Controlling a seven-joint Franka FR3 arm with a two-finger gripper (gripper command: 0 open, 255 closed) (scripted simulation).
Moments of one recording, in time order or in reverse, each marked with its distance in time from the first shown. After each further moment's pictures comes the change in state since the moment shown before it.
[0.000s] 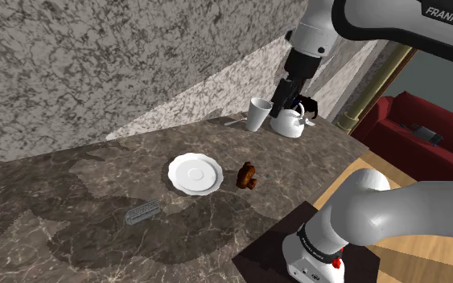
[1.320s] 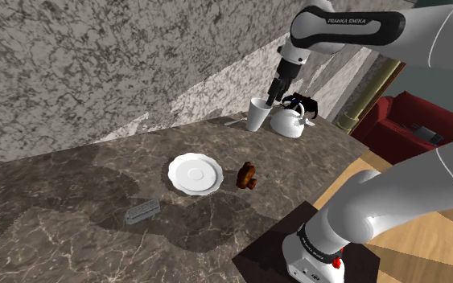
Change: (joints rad) arm -0.085 0.437 -0.341 0.157 -0.087 0.260 -0.392
